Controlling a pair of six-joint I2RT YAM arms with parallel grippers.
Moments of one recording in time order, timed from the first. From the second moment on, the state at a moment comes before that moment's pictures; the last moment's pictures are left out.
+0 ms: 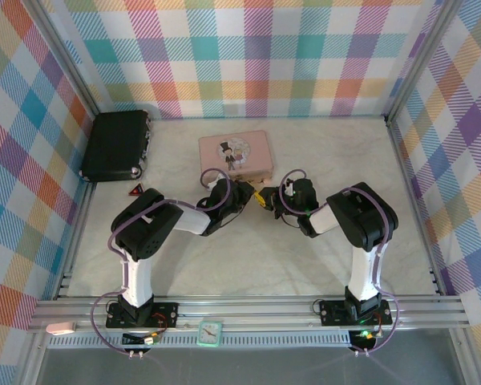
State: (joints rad) left arm -0.68 1.96 0.87 0.69 -0.04 -1.42; right arm 0.47 1.94 0.66 0.95 -0.51 1.61
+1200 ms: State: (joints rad) left arm -0.67 2.11 0.81 1.33 -0.09 -1.24; right arm 0.53 1.89 0.65 1.10 -0.25 2.10
